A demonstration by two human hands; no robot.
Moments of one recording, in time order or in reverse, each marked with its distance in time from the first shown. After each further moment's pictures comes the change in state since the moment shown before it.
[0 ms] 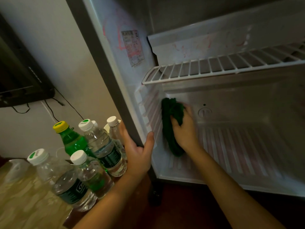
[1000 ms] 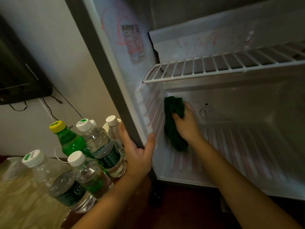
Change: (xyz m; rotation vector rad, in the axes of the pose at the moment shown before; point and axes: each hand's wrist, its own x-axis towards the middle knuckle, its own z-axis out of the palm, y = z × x) left_hand 0.001 -0.005 -0.001 0.003 -0.022 0.011; right_hand 0.024 -0.002 -0.002 0.098 -0.085 0.143
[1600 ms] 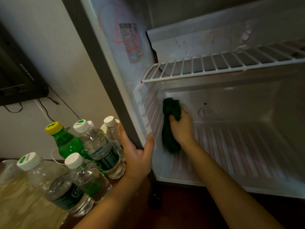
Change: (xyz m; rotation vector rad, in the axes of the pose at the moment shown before) left_hand -0.002 -0.003 0.001 -0.008 0.025 0.032; right_hand -0.008 0.002 0.015 0.031 0.084 0.050
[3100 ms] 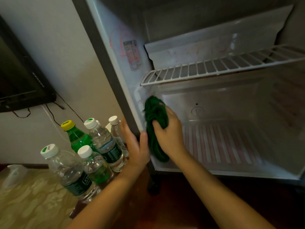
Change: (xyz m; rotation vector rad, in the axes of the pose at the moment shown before) left_hand -0.001 0.011 0.000 0.076 -0.041 0.064; right_hand -0.076 -0.057 -0.003 -0.015 -0.023 -0.292
